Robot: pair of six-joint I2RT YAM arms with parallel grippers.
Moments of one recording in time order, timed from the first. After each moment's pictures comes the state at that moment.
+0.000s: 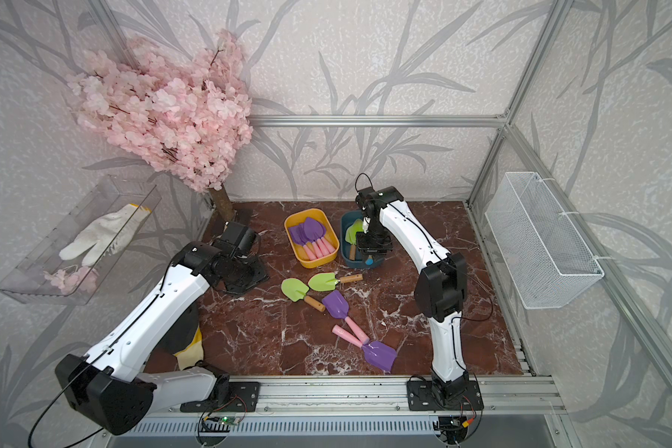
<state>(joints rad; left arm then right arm) -0.37 1.26 1.27 -1.22 -0.02 -0.90 0.44 2.11 2.12 -1.54 -0.18 0.36</state>
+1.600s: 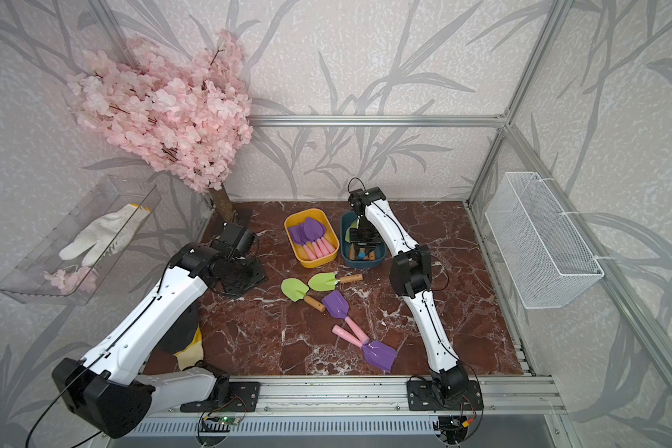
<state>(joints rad) -0.37 1.24 1.27 -1.24 -0.04 -0.90 0.42 2.59 2.64 -1.63 -0.16 0.39</state>
